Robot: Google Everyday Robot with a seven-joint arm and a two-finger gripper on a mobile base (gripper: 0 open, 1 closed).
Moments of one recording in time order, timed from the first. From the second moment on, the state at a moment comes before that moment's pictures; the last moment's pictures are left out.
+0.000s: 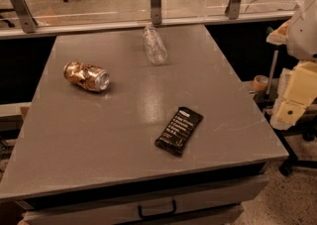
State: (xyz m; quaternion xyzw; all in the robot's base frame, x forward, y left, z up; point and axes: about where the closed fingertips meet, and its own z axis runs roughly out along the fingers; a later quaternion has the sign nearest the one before) arm 0.438 -0.217 0.976 -0.60 0.78 -0.03 0.16
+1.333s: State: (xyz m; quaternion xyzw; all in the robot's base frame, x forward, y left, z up) arm 0.526 0.003 0.989 -0.70 0.67 0.02 0.24
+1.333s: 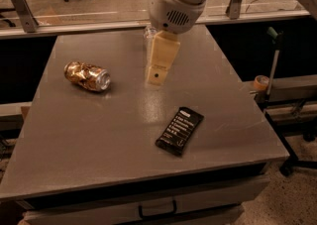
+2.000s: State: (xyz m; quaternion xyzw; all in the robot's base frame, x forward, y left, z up) arm 0.552 0.040 0.976 -0.68 0.68 0.04 0.26
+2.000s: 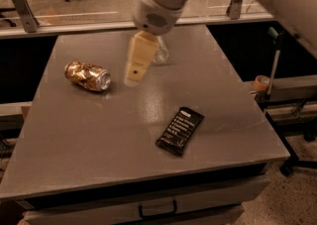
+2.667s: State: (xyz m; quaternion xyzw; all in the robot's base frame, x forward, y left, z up) arm 0.606 0.137 0.928 -0.66 0.70 0.11 0.25
